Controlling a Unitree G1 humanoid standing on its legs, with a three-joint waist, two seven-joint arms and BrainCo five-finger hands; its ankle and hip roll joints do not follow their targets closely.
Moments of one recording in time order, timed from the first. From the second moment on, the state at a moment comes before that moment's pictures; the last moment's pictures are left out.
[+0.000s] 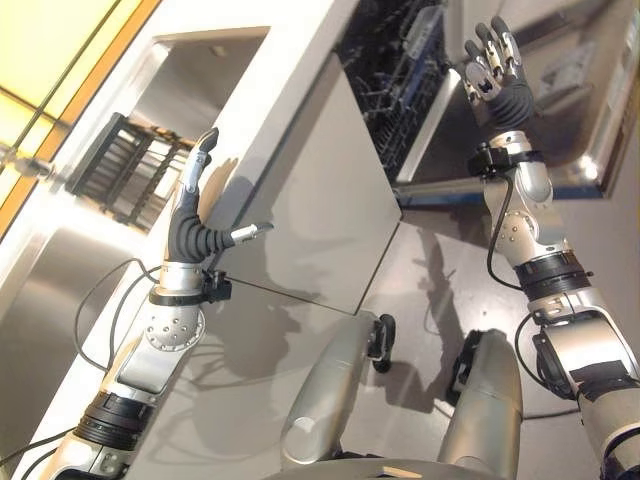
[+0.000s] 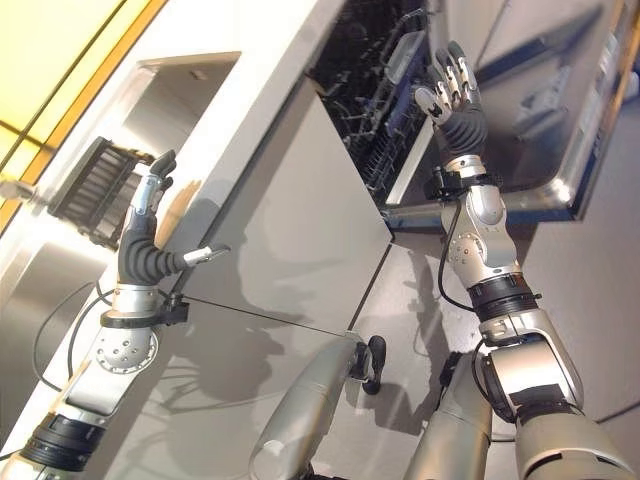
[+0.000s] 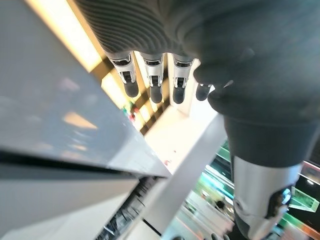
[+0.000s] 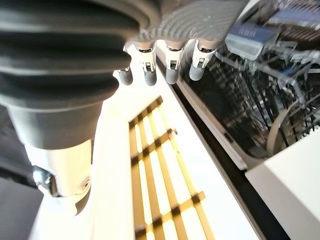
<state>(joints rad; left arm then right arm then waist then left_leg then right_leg) -0.10 0.65 -0.13 -0.12 0.03 -0.47 0.46 -0.85 -0.56 0.20 0.45 0.84 -0.28 -0.01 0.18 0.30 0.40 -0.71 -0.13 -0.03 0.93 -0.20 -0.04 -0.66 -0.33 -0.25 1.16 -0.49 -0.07</state>
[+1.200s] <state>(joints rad) 0.17 0.56 0.11 -0.03 -0.01 -0.34 0.43 -0.02 -0.40 -0.04 -0.08 0.23 -0.35 -0.58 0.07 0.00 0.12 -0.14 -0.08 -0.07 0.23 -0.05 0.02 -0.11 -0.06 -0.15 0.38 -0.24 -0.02</state>
